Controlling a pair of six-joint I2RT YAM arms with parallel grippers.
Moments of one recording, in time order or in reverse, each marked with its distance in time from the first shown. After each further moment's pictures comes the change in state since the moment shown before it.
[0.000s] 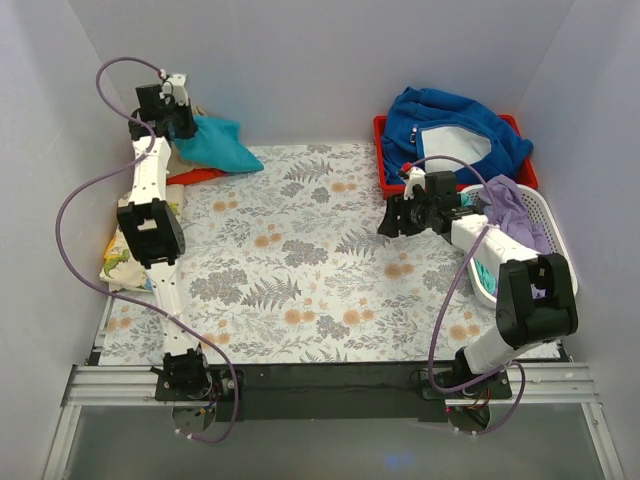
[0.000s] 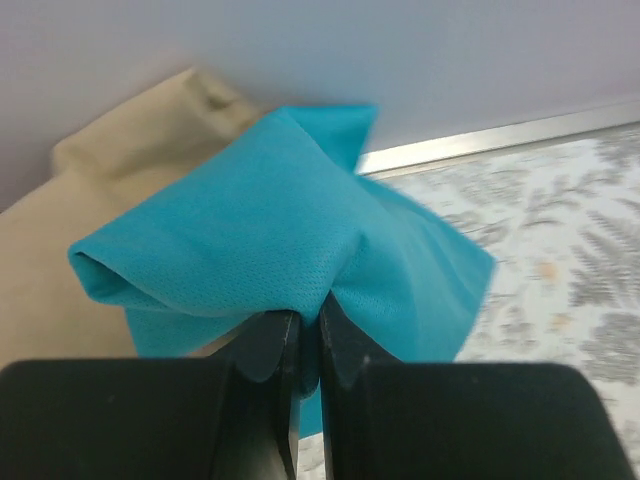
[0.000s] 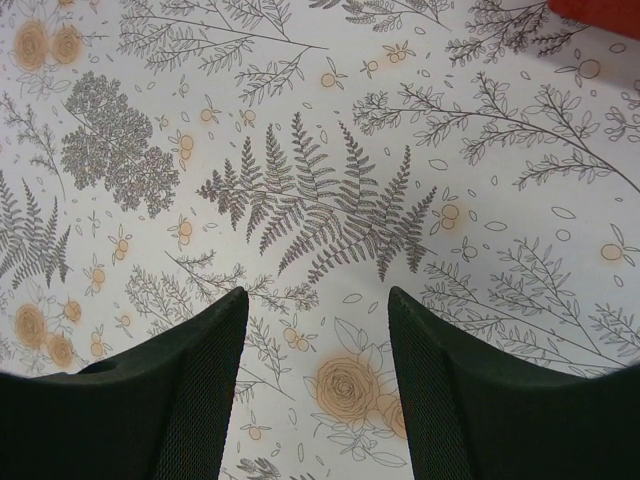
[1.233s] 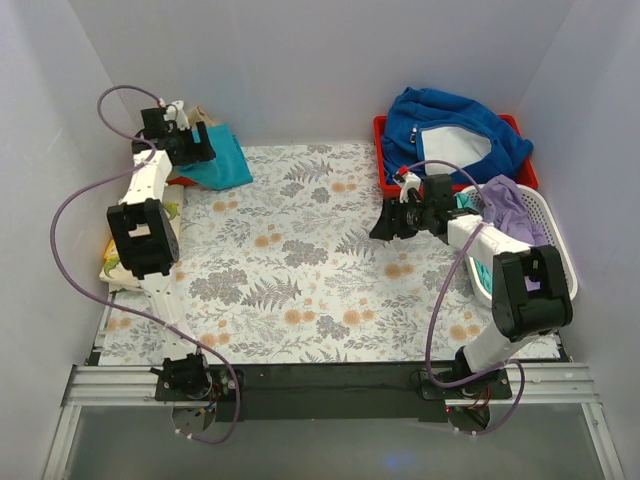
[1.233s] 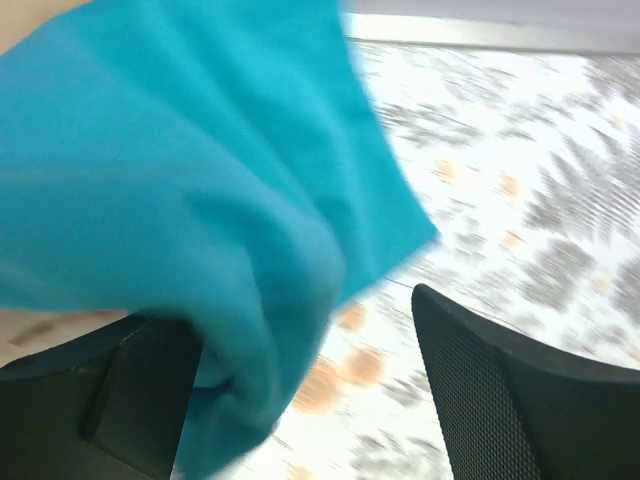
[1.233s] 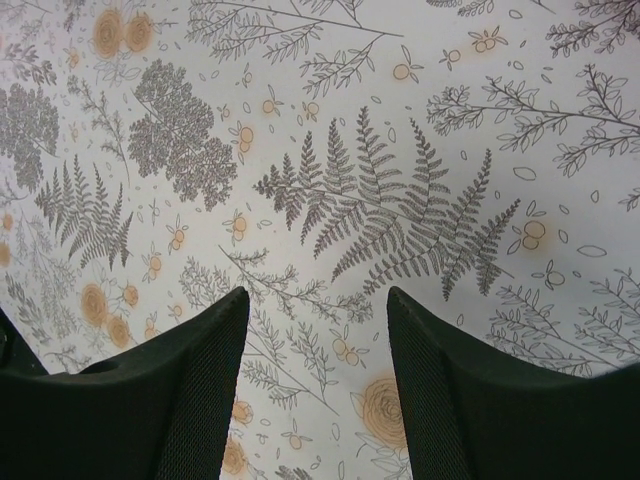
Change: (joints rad) left arm 0.066 -0.148 -0.415 0.074 0.012 -0.181; right arm 0.000 0.087 0.001 0.058 -0.158 0.063
